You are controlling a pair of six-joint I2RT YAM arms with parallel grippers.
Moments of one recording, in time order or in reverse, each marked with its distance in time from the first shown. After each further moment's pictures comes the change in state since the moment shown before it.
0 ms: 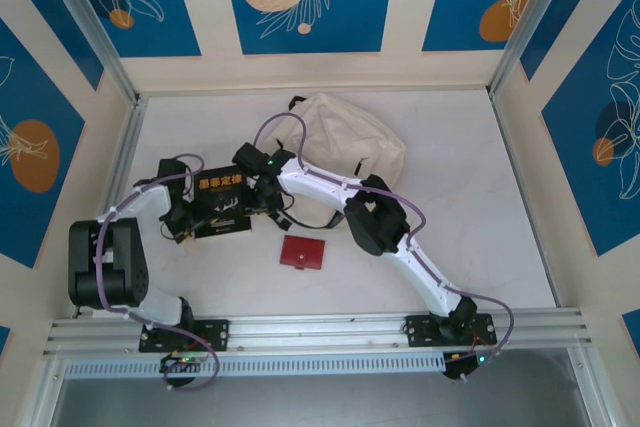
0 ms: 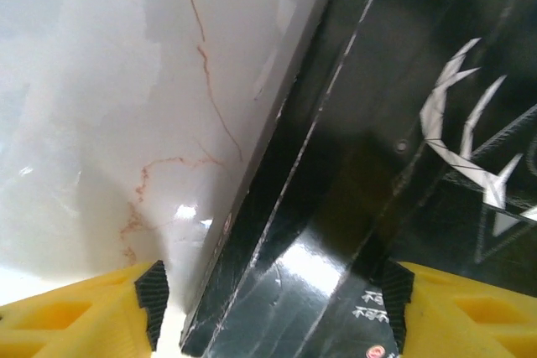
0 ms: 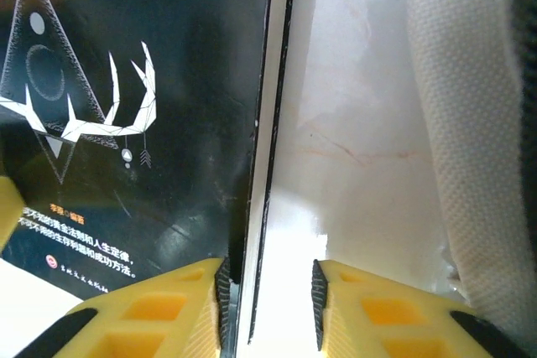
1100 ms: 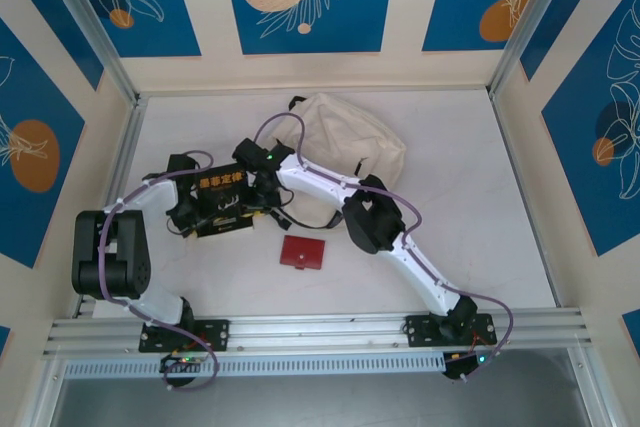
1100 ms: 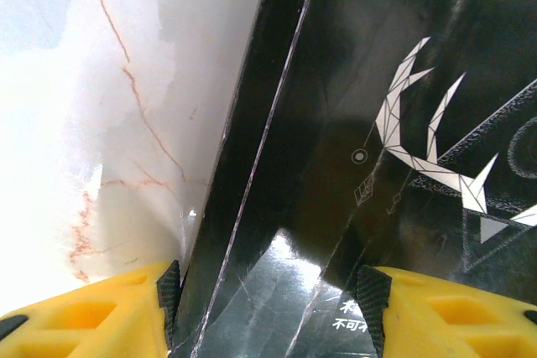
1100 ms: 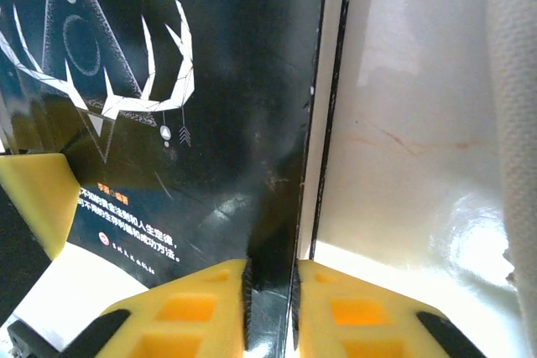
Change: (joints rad) left arm -0.058 0.052 0.044 -0.004 -0.027 0.000; right arm -0.011 0.060 0.108 -0.076 -0.126 0.017
